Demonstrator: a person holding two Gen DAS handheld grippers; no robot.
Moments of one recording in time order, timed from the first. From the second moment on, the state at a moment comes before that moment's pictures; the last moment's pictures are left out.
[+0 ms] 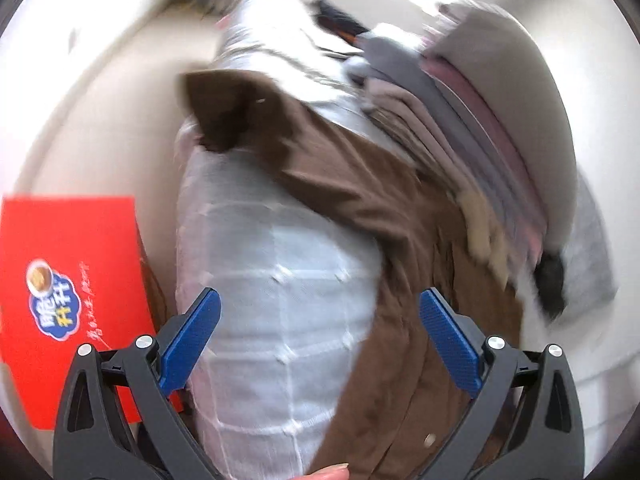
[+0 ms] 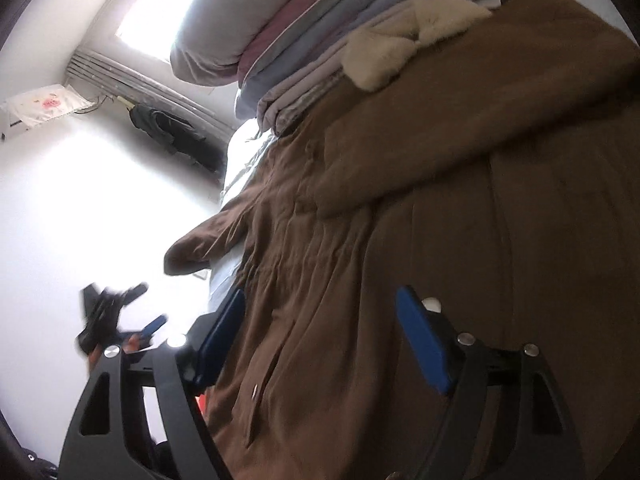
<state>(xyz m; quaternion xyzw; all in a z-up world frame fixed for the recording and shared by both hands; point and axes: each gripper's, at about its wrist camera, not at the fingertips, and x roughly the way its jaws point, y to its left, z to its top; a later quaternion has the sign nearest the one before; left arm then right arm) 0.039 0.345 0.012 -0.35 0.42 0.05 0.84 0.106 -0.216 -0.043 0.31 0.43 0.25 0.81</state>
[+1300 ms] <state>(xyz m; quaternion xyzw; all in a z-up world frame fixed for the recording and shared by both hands) 0.187 0.384 0.055 -0.42 0.24 0.03 0.88 0.096 -0.229 -0.025 0.36 0.37 0.27 0.81</state>
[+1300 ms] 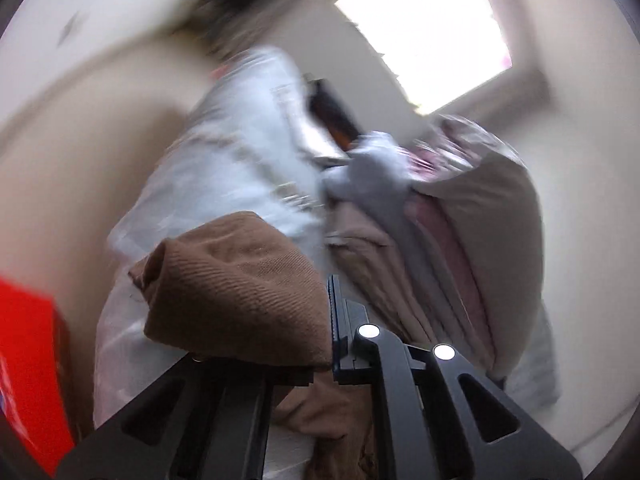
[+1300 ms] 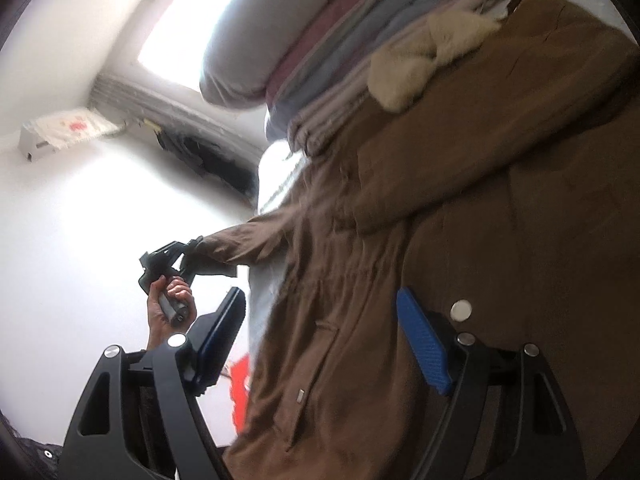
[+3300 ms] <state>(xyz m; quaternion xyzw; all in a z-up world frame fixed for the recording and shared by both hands) 0.208 0.157 0.003 -0.15 0.46 -0.13 0.87 0.138 -0.358 -0.028 0.21 0.47 0.03 0.86</state>
